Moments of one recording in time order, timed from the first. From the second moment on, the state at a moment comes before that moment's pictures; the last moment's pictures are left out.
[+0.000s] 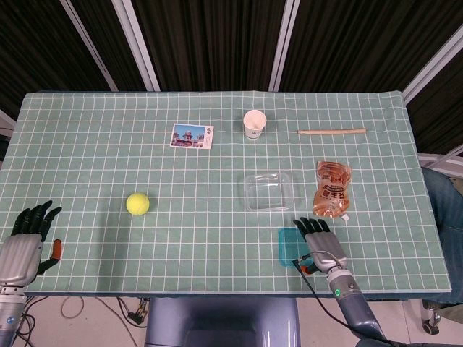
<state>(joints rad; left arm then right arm) -0.09 -1.15 -0.02 -1.75 1.44 1.43 0.17 0.53 -1.38 0.03 -1.93 -0.83 1.15 -0.64</state>
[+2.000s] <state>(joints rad) -0.10 -1.15 -0.02 -1.76 1.43 1.42 0.18 0.54 -1.47 0.01 -1.87 -0.80 1.20 -0.69</state>
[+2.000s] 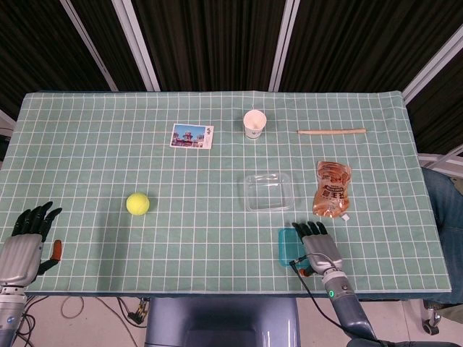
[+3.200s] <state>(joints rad) -0.10 -1.15 -0.02 -1.76 1.43 1.42 0.18 0.54 -1.49 0.01 -1.84 -0.78 1.20 -0.70</state>
